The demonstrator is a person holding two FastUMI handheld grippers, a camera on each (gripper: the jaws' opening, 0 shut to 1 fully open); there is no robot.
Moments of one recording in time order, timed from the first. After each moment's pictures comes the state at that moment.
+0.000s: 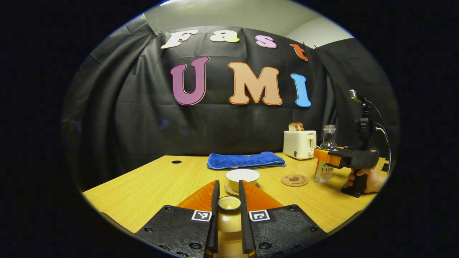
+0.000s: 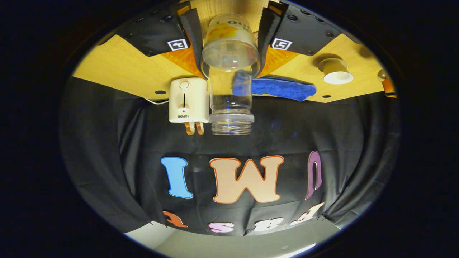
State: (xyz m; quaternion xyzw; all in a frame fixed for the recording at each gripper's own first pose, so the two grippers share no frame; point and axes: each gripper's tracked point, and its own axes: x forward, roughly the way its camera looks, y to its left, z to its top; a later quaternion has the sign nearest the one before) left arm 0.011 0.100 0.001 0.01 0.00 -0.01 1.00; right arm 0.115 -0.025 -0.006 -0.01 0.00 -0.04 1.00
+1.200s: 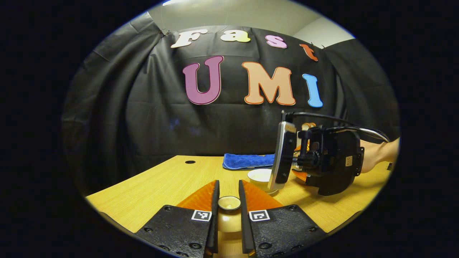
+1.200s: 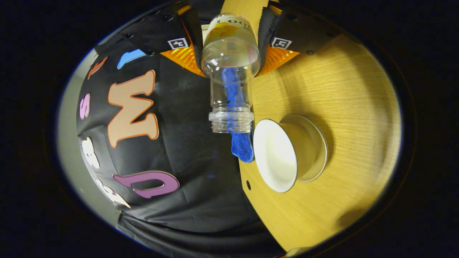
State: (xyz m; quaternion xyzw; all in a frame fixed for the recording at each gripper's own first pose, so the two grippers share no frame) left arm 0.012 0.145 -0.003 0.00 0.00 0.02 1.00; right arm 0.167 0.136 -0.043 -0.68 0.02 0.09 0.73
